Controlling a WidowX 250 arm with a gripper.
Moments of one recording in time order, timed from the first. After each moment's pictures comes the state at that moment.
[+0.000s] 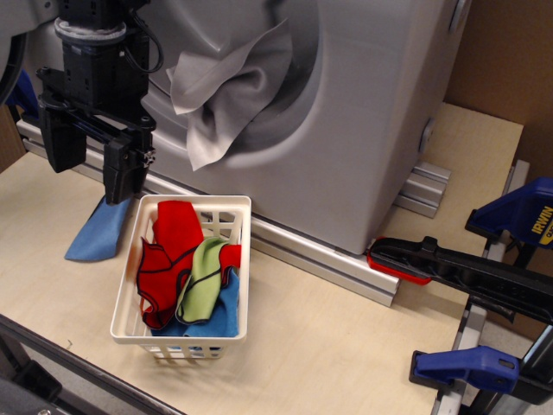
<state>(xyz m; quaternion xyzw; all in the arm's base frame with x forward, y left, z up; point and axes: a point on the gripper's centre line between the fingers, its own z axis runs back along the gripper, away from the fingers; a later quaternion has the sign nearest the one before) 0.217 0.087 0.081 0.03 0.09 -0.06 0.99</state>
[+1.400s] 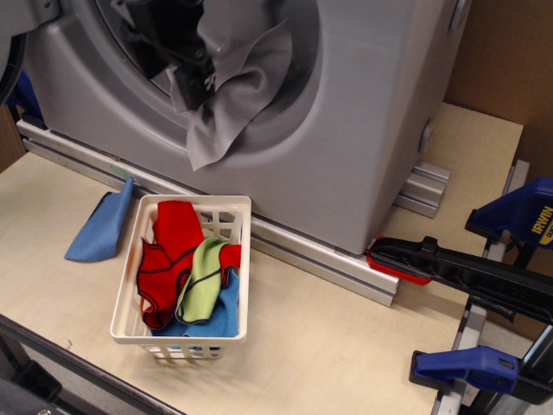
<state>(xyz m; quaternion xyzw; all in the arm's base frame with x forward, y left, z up) 0.337 0.100 0.090 0.05 -0.18 -0.12 0.97</state>
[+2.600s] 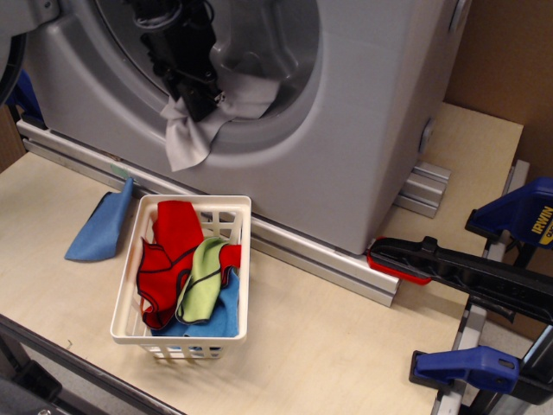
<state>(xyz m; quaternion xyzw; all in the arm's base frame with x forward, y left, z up) 0.358 0.119 0.034 -0.02 -0.14 -0.13 0.98</state>
